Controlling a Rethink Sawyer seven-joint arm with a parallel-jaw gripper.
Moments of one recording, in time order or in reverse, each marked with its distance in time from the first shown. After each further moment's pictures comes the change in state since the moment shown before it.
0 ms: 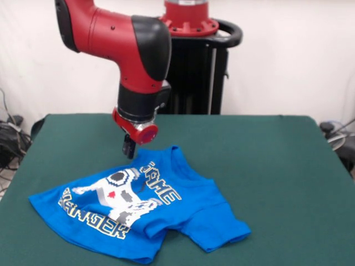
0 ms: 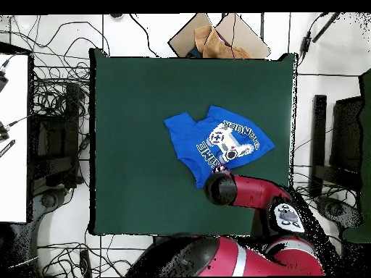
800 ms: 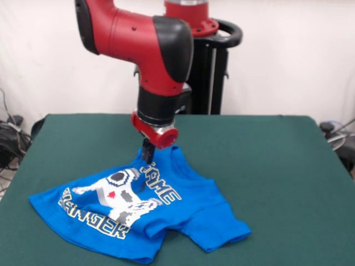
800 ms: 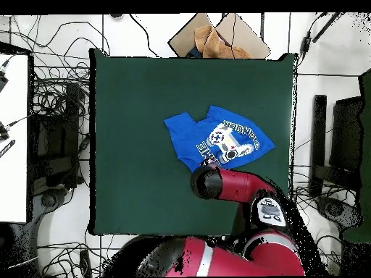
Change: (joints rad) arm 0.093 -0.003 -0.005 0.000 0.094 0.000 0.000
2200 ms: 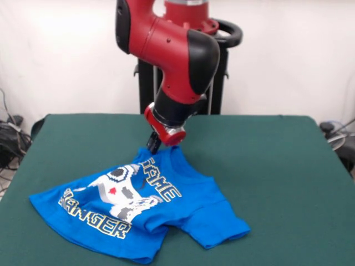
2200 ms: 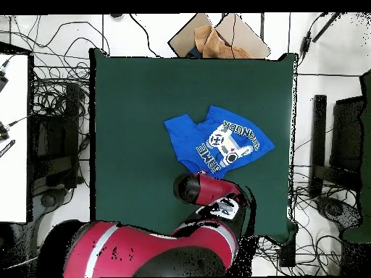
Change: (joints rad) arm 0.265 0.167 -0.259 0.001 0.249 0.000 0.001
